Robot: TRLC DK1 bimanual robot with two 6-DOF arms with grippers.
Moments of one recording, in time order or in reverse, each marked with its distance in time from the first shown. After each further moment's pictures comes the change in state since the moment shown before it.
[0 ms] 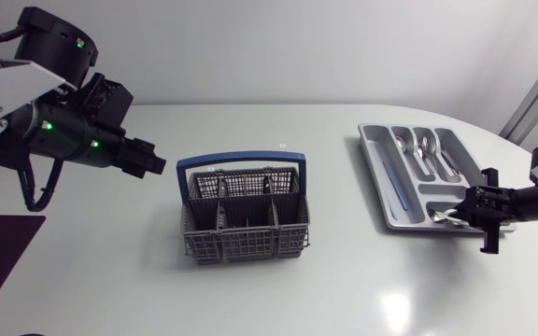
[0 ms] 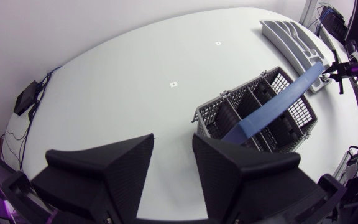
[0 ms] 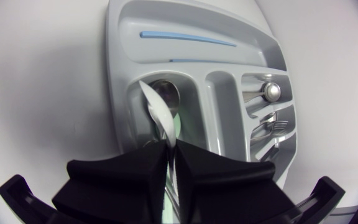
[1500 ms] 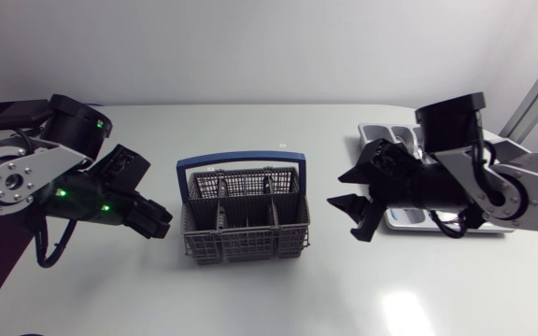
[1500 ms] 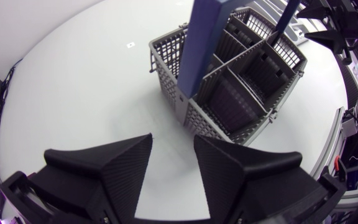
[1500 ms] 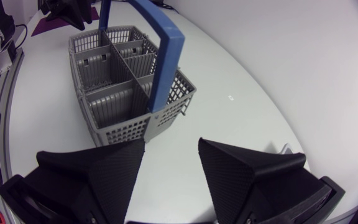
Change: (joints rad) left arm 0.011 -0.027 -0.283 0.119 0.204 0.112; right arm 0.867 -0.506 -0.207 0.126 0.124 1.161
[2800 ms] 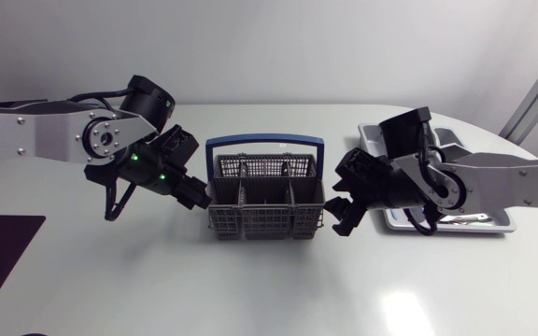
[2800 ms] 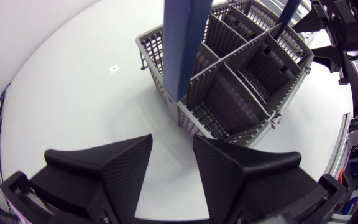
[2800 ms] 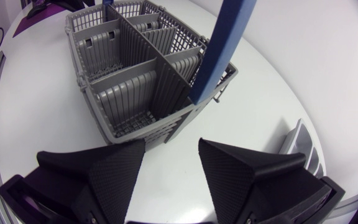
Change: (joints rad) left arm -0.098 0.336 0.261 0.043 -0.036 -0.004; right arm 0.016 0.220 0.054 0.077 0.088 0.085
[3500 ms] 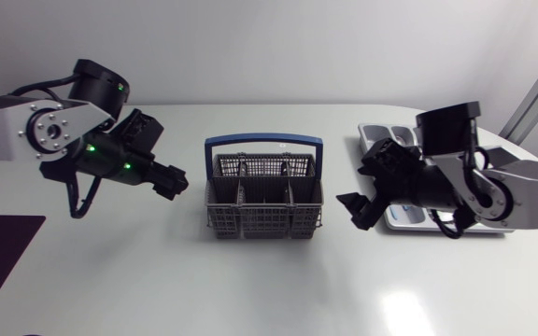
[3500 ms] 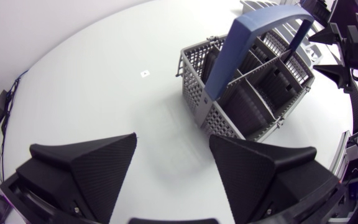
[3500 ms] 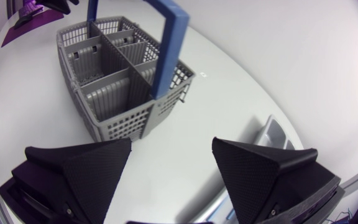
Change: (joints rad) left arm 0.131 -0.142 -0.055 0.011 0.021 0.000; right arm -0.080 -0.174 -0.081 0.027 0.042 -0.004
